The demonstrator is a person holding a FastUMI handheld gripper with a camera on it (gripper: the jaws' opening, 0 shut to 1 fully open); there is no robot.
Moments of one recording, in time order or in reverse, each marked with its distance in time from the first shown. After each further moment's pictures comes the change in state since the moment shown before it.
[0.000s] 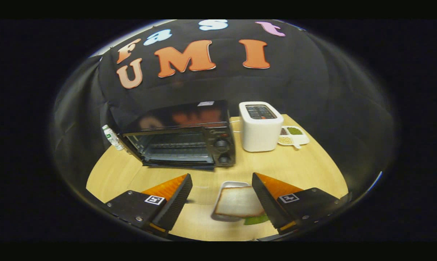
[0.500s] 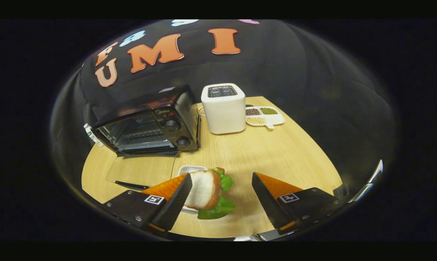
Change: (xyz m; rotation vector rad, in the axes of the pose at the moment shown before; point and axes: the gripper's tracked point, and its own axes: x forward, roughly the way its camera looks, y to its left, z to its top) arm 0.020 -0.061 -0.056 0.084 0.151 -0.046
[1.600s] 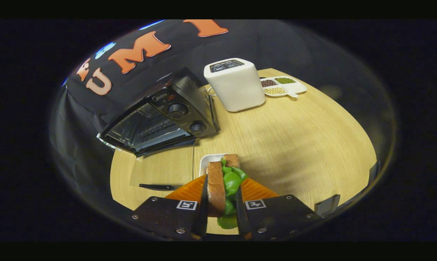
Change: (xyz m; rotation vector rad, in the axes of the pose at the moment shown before) arm 0.023 0.046 -0.021 0.160 0.161 0.159
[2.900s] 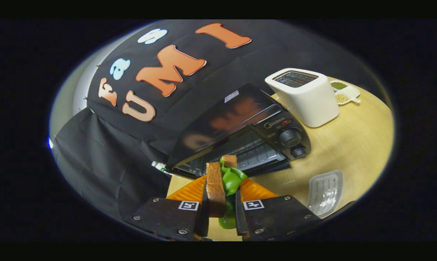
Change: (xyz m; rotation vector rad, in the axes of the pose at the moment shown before) arm 0.014 0.184 0.070 0.198 -0.186 0.427
